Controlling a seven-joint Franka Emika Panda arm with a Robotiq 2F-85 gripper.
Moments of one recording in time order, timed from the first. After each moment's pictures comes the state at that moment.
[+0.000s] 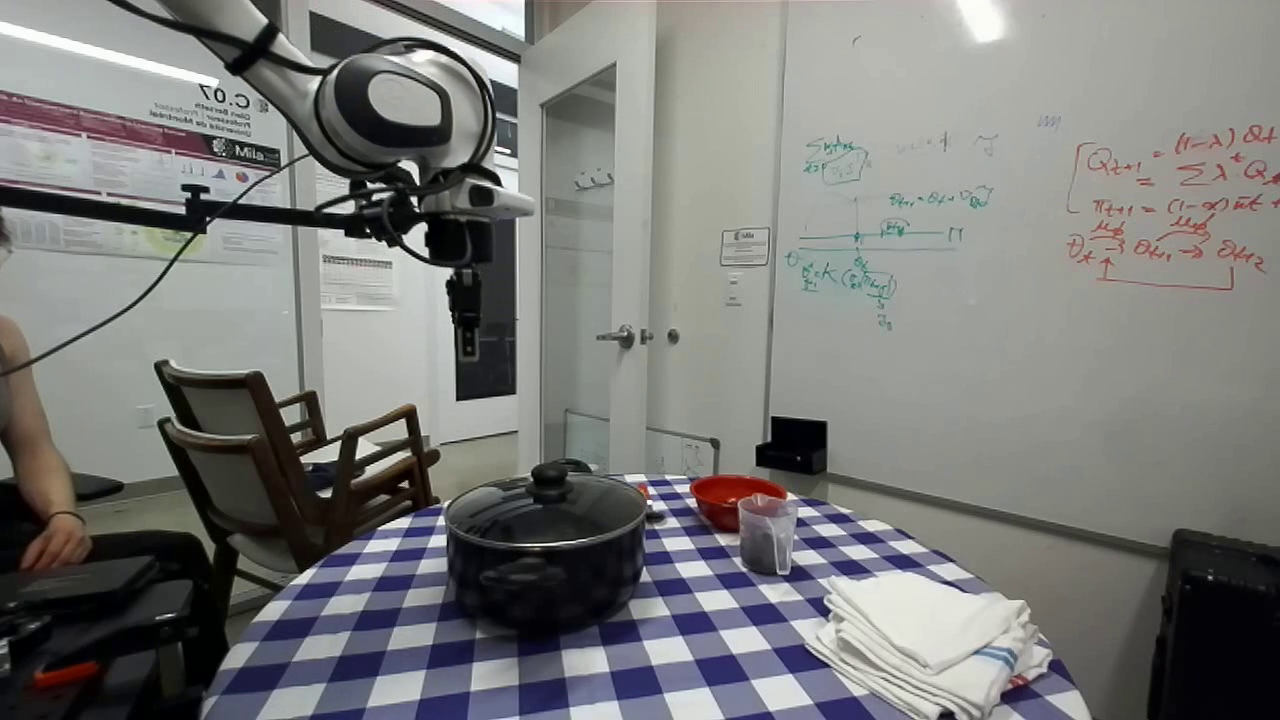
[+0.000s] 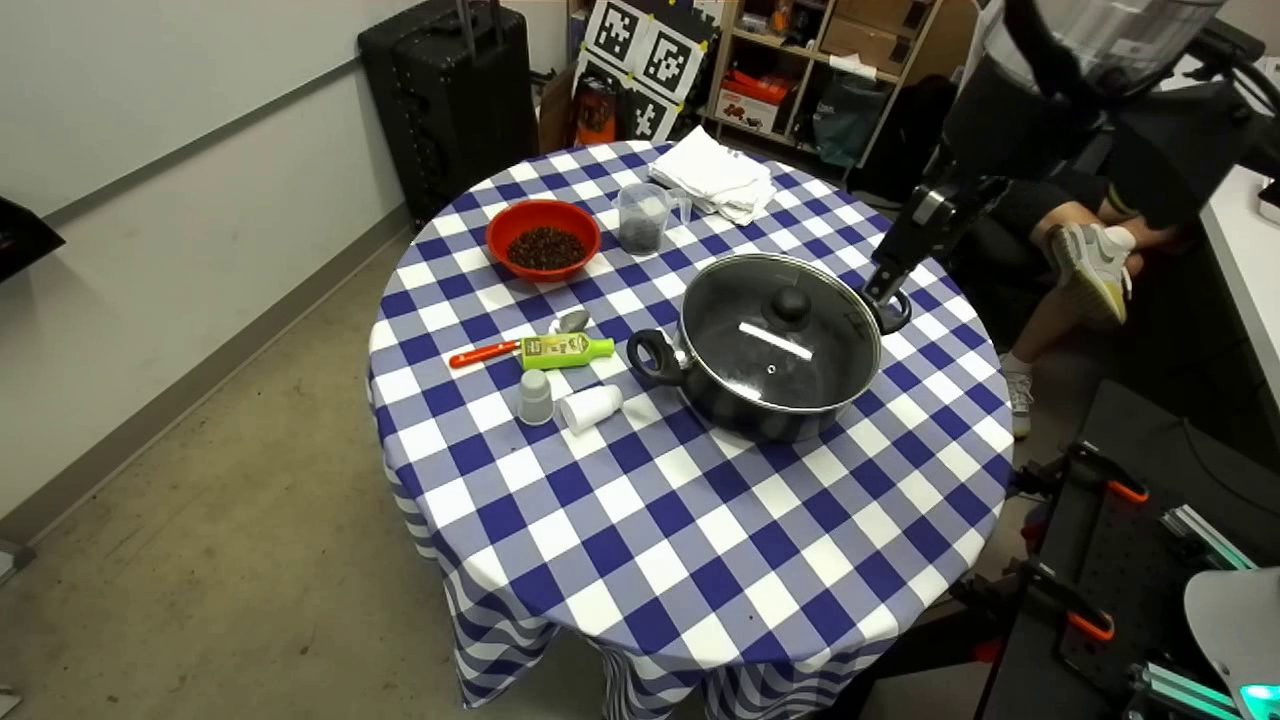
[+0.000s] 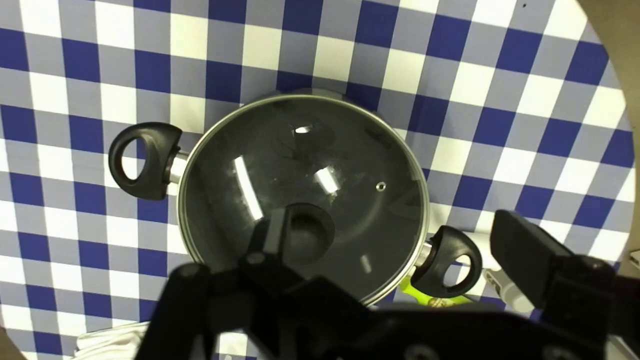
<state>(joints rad) 0.05 -0.12 0.18 -2.28 -0.01 2.20 0.39</state>
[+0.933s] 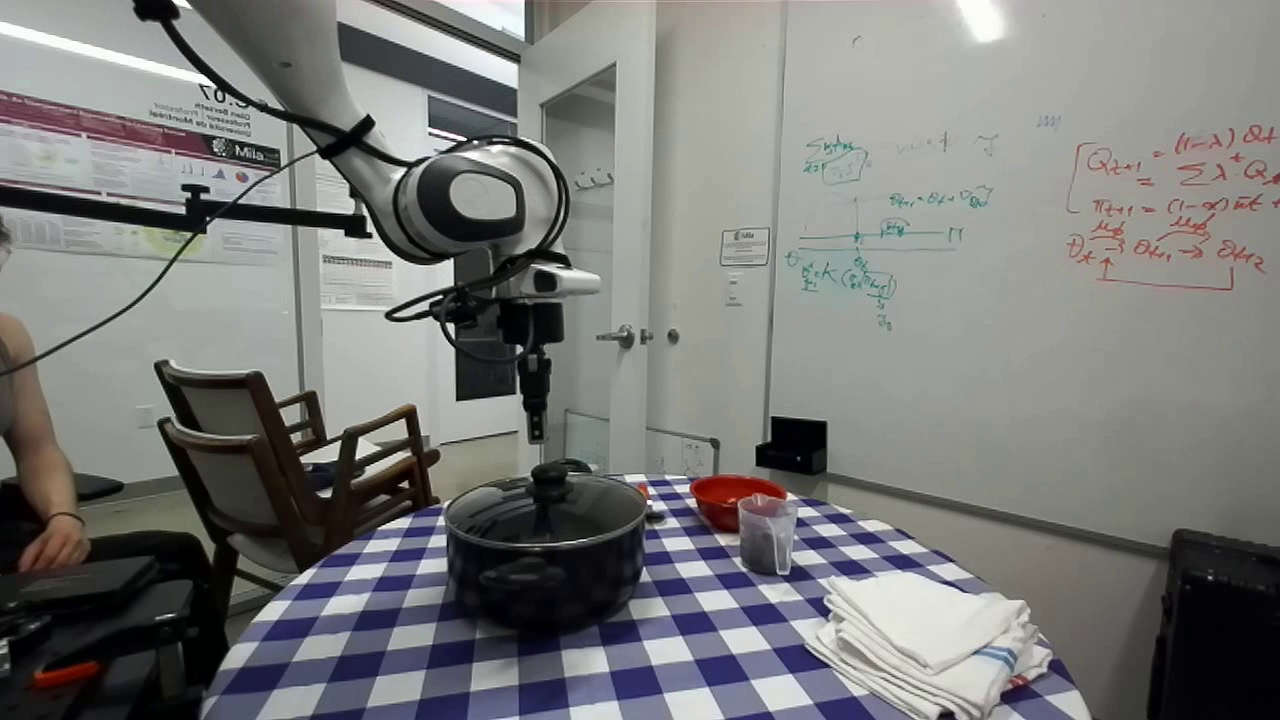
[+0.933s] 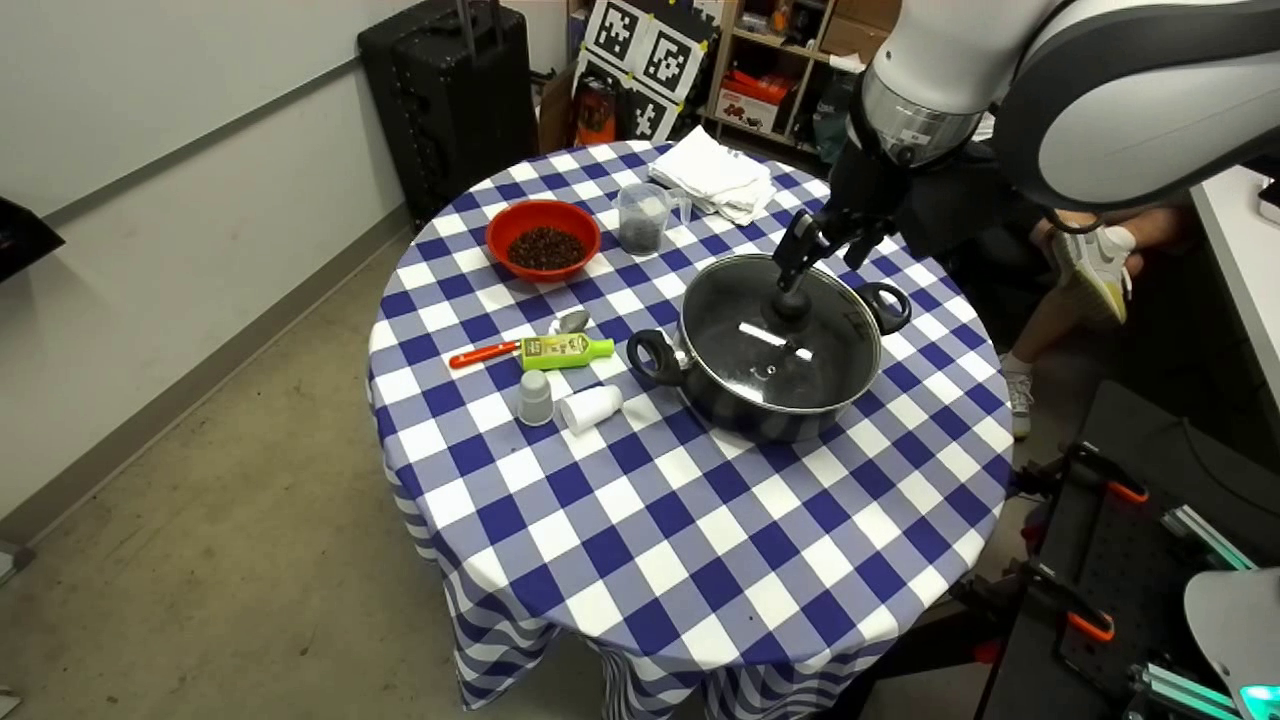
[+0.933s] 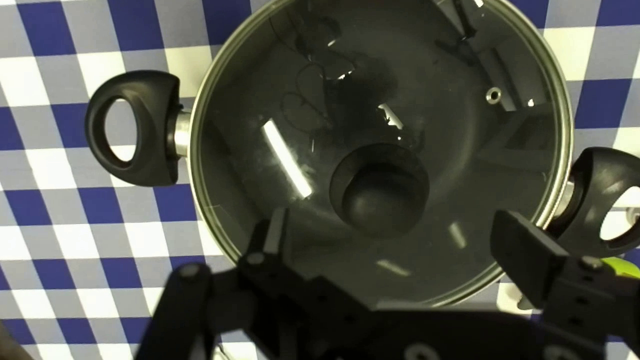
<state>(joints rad) 0.06 0.18 0.06 -2.17 -0.13 2.40 0.56</state>
